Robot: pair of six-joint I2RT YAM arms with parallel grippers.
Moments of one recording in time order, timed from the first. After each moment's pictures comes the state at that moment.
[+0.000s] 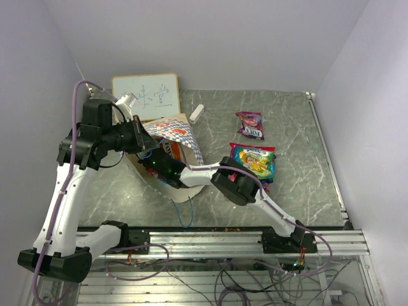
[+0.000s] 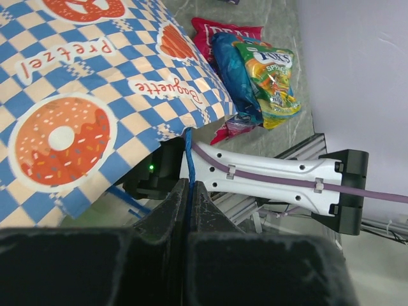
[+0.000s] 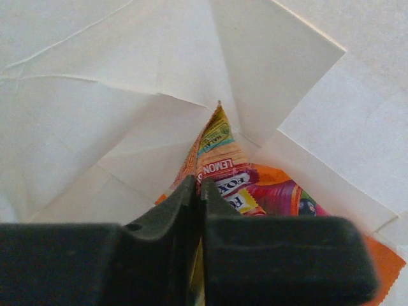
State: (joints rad) left arm -0.19 1.06 1.36 -0.96 0.54 -0.43; right arm 1.08 2.50 1.72 0.60 0.31 -0.31
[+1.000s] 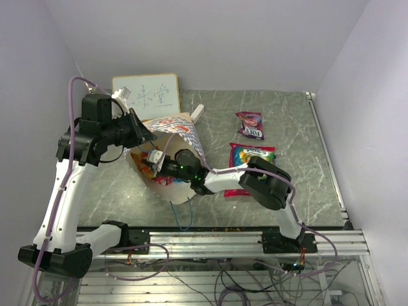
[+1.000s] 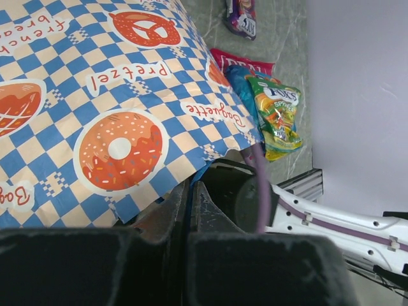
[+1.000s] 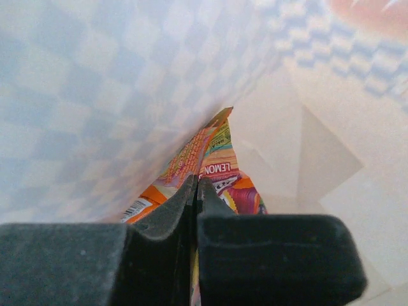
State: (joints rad) left arm -0.19 1.10 1.42 -0.96 0.40 -0.53; right arm 1.08 2.12 1.20 0.92 -0.19 -0.37
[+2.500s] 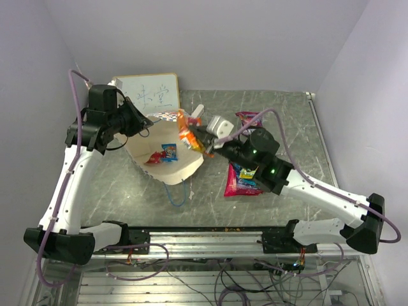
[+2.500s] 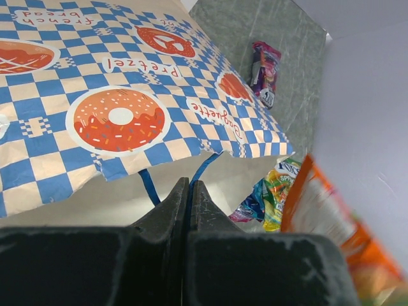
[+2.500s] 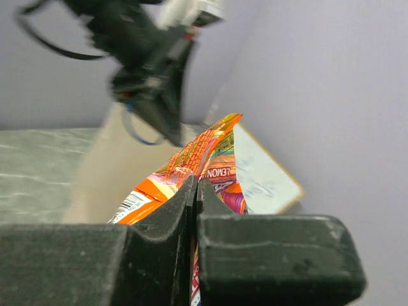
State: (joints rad) left arm -0.19 1.19 1.44 -0.83 0.21 -0.71; right arm 1.05 1.20 1.07 0.33 -0.08 -0.40
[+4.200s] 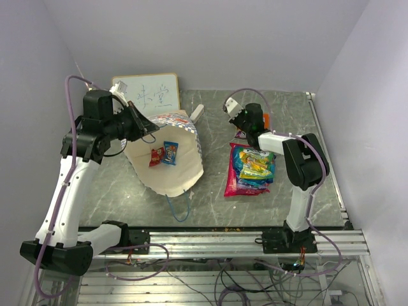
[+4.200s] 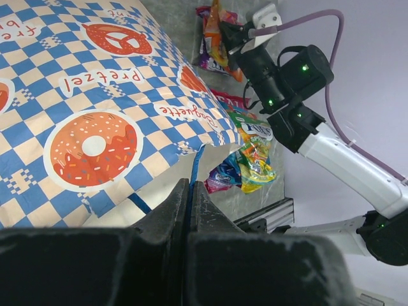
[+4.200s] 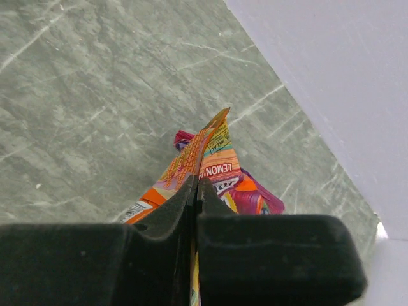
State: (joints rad) left arm -0.19 1.12 1.39 -0.80 0.39 -0.68; right arm 0.33 1.98 1.16 0.45 0.00 -0.71
